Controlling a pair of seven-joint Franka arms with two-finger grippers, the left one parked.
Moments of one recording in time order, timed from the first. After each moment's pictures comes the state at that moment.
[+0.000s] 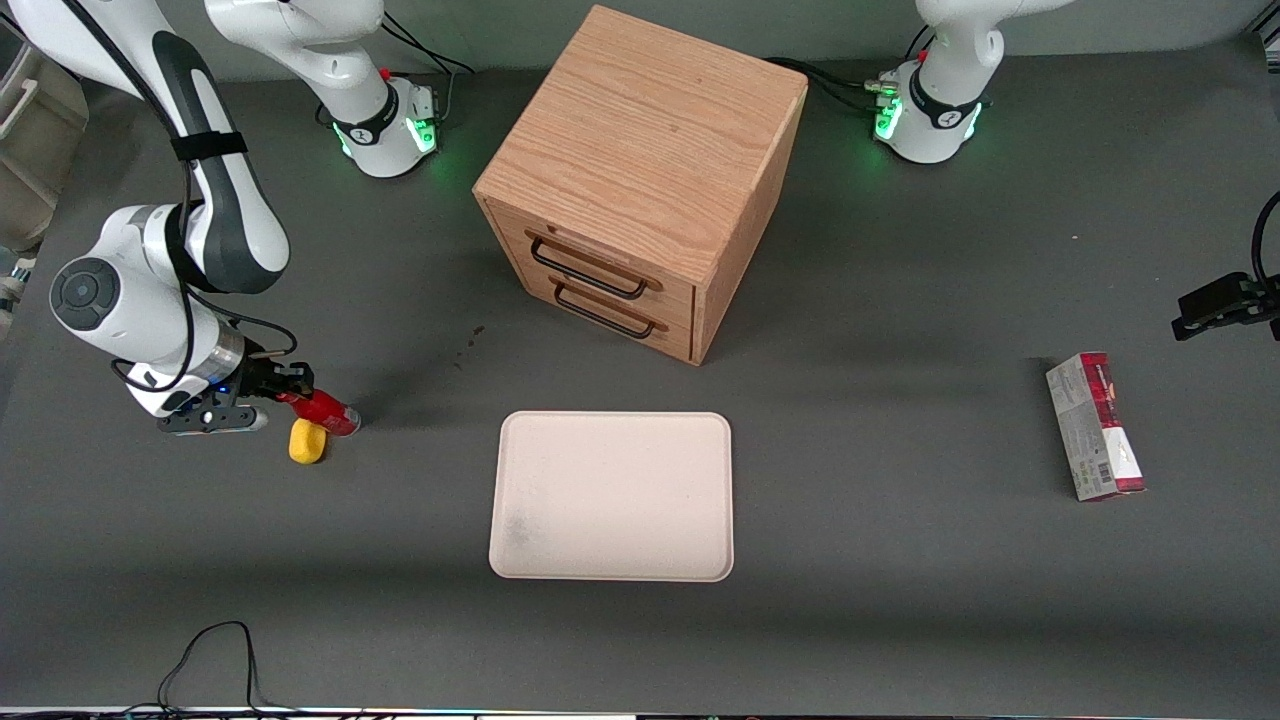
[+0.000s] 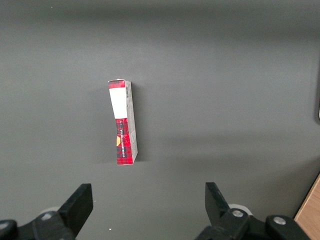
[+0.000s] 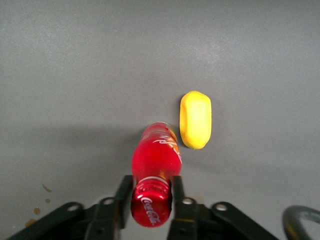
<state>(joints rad) 0.03 0.18 -0.06 -2.13 0.00 2.30 -0.06</state>
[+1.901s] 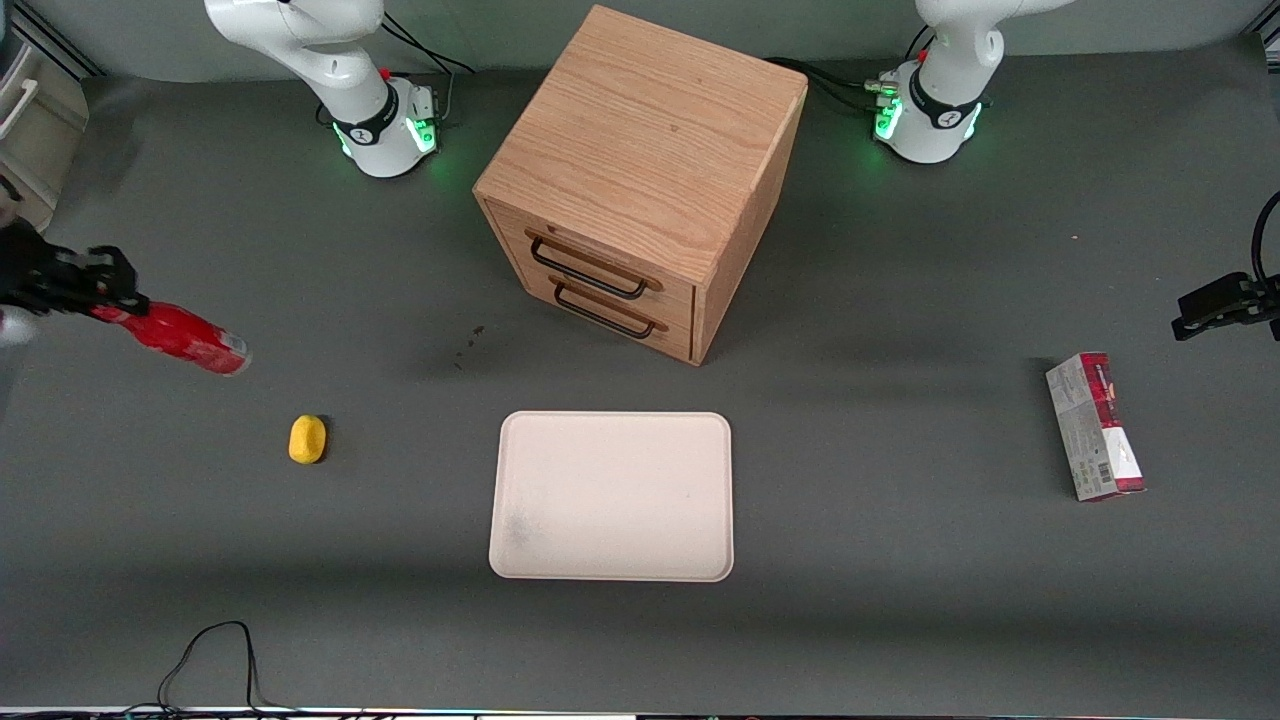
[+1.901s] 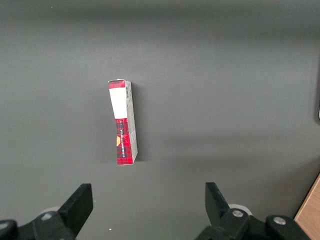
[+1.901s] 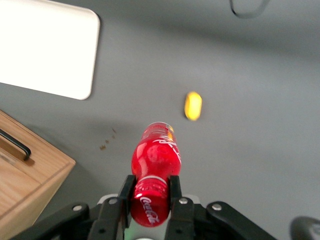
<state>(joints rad) 0.04 0.26 0.03 -1.16 0.00 1.36 -0.14</state>
